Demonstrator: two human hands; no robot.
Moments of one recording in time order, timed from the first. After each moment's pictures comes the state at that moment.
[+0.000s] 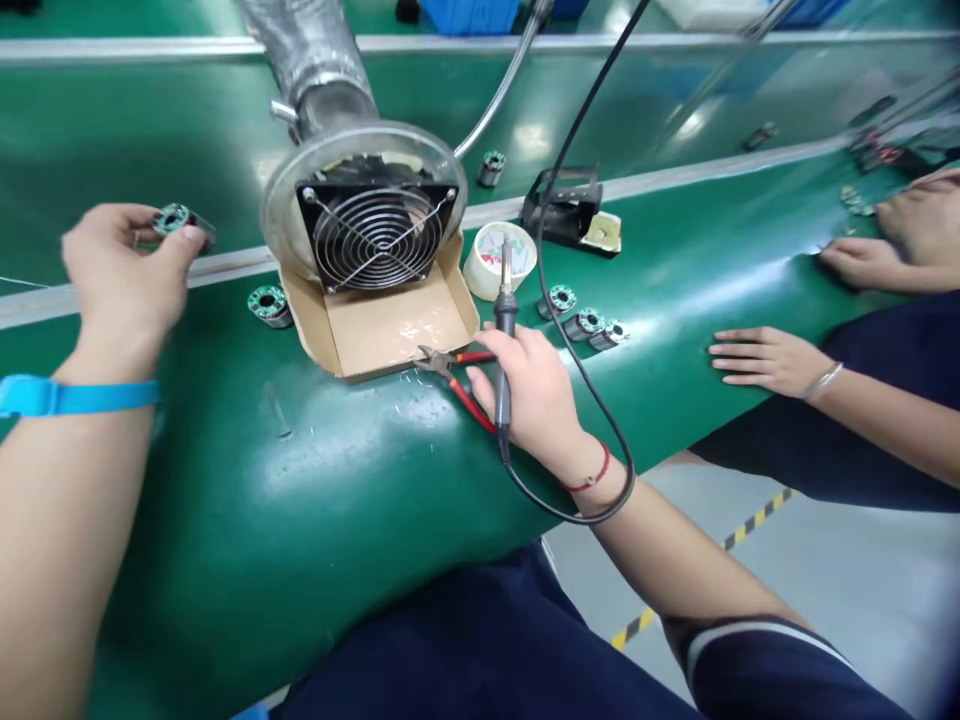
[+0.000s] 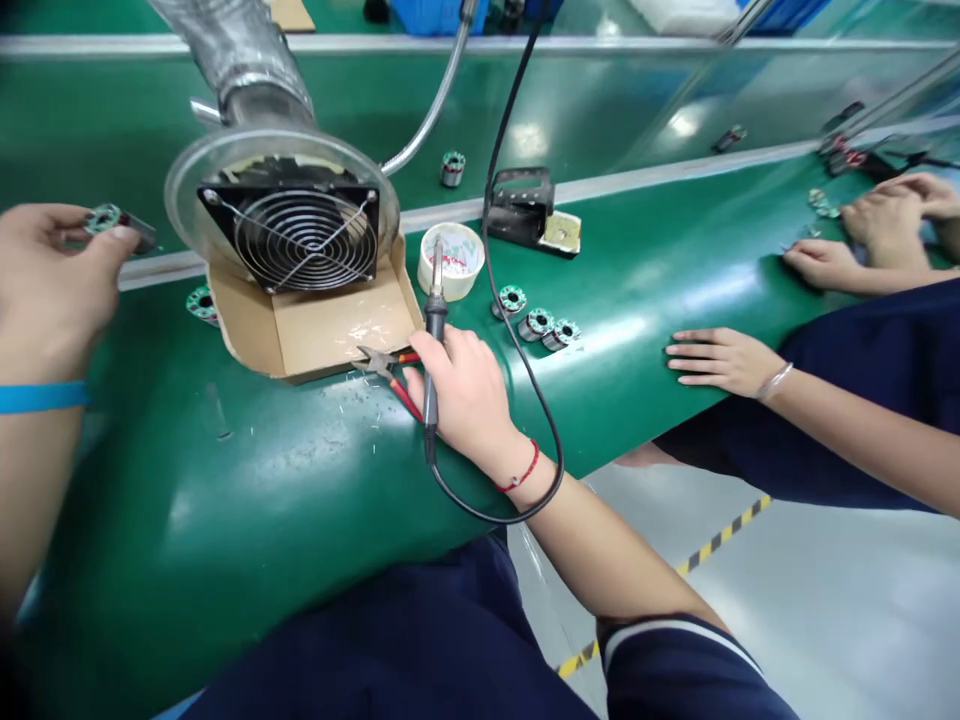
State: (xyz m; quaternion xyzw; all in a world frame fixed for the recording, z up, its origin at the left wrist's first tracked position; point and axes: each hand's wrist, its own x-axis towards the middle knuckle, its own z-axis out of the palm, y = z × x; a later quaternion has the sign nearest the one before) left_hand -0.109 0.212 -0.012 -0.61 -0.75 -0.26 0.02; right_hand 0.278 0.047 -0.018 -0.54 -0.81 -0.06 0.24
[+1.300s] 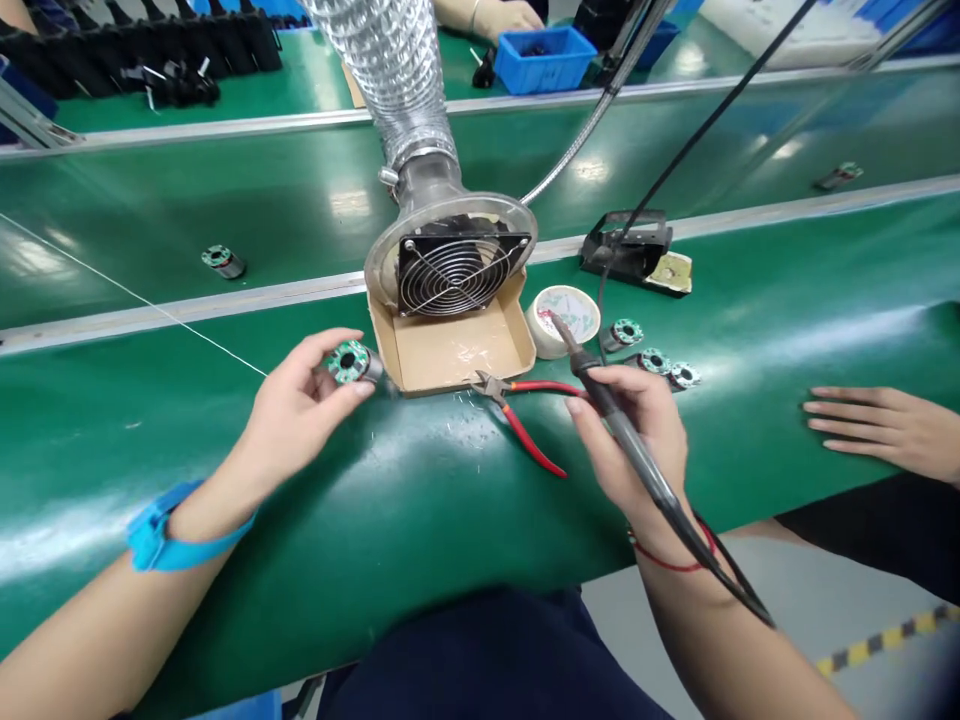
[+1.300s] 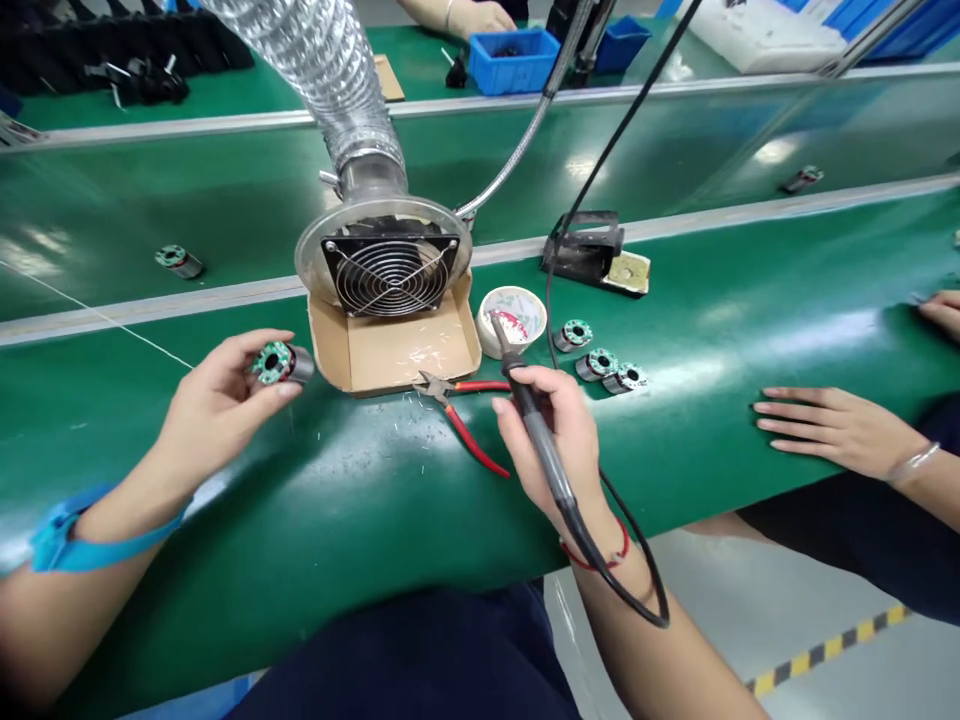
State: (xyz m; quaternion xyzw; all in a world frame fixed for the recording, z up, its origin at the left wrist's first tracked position) left_hand -0.052 0.061 0.016 -0.63 -0.61 -0.35 -0.34; right_hand 0.289 0.022 -0.007 -0.59 -0.64 0.12 0.48
